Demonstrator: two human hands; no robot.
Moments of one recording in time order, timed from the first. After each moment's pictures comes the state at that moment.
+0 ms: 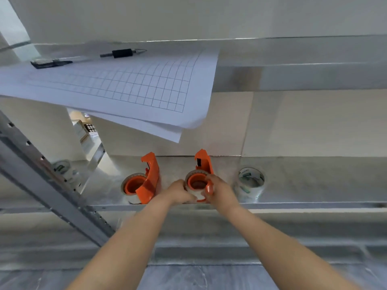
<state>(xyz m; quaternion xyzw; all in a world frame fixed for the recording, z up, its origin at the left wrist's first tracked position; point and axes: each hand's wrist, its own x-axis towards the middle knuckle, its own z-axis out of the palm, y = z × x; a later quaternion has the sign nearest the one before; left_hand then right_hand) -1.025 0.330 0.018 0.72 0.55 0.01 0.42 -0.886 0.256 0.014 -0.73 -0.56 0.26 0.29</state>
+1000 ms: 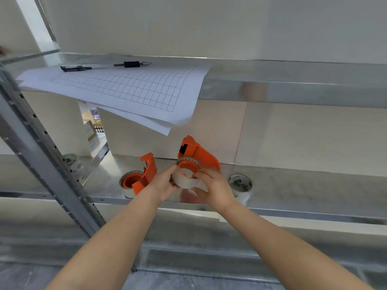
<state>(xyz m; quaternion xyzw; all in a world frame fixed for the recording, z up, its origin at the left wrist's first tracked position) -1.026 0.301 0.066 0.32 0.44 0.39 0.75 -0.869 0.226 0.059 -0.57 -0.75 0.01 0.34</state>
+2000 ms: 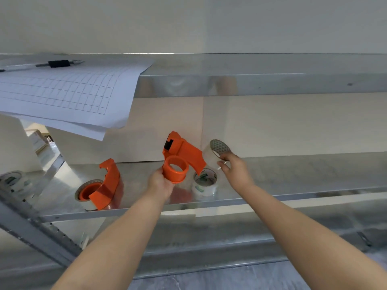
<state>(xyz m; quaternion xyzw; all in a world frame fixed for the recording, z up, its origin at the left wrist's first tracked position) -0.920 0.289 0.062 0.13 0.41 0.47 0.77 -0.729 0.204 0.073 -0.73 -0.53 0.10 0.42</state>
